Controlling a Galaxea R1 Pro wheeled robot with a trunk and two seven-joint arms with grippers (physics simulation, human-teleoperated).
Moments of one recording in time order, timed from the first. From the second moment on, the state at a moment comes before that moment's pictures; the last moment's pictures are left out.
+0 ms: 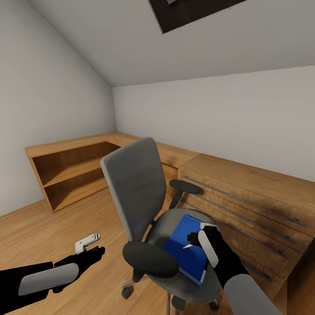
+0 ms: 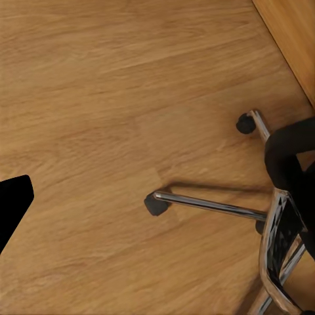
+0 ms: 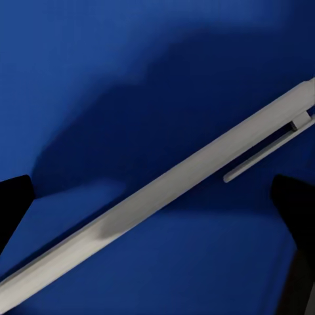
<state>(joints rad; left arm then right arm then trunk) -0.87 0.68 -1.58 -1.47 1.92 -0.30 0.88 -0.61 0.09 0.08 -0.88 -0.38 0.78 -0.46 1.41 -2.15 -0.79</state>
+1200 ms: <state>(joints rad) -0.87 0.67 -1.58 -1.47 1.92 -0.30 0.87 -0.61 0.09 0.08 -0.88 -0.38 0.78 -0.46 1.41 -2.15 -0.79</state>
